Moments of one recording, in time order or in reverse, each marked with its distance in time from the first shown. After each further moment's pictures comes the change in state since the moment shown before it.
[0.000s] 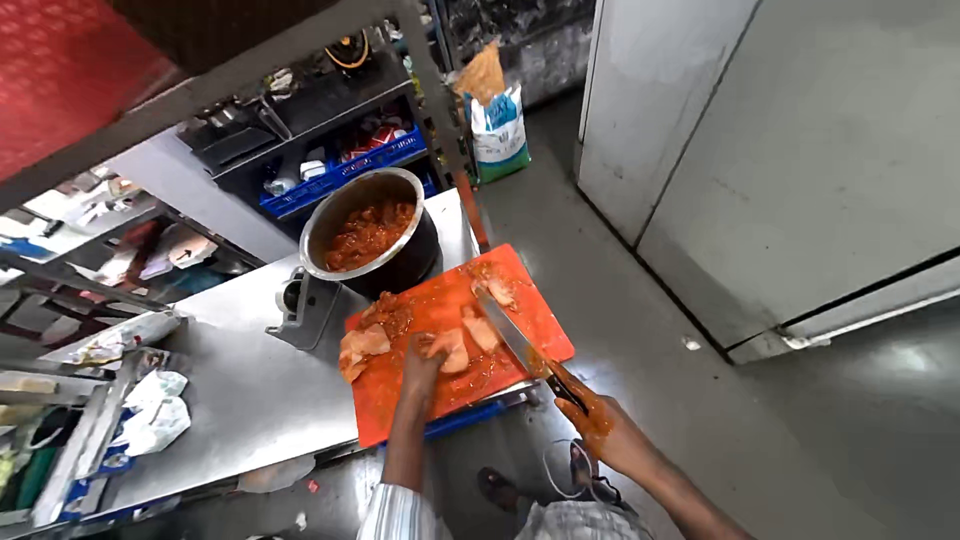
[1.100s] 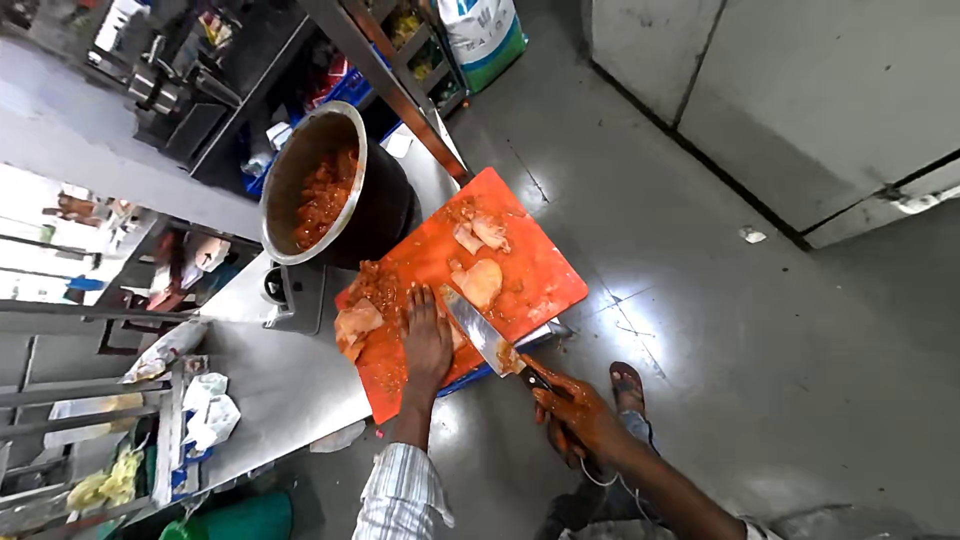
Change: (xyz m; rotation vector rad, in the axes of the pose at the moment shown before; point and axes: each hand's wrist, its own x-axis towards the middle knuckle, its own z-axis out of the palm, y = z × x) left_hand 0.028 -0.070 0.013 0.961 0.039 0.650; right_hand -0.004 0.030 0.090 0.906 -0.194 0.167
